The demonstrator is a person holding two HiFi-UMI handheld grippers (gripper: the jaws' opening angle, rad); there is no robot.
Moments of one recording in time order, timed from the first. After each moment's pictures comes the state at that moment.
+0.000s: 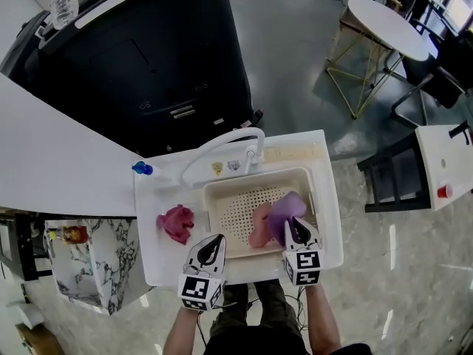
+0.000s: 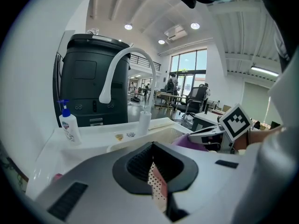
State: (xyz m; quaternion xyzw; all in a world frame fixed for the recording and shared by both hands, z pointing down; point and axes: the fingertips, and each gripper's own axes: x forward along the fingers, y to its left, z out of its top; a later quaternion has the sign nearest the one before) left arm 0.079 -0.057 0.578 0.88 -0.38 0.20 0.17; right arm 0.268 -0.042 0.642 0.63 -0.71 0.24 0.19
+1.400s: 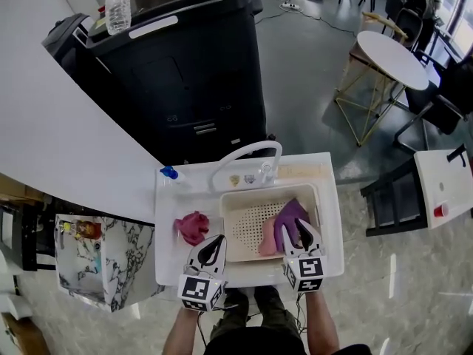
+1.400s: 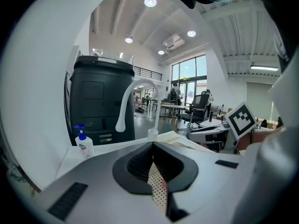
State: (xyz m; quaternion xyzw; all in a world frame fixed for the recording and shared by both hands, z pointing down) left arm 0.048 -0.061 0.510 0.89 -0.42 0.16 0.12; right arm 0.233 -0.059 0.554 0.63 -0.75 0.17 0.12
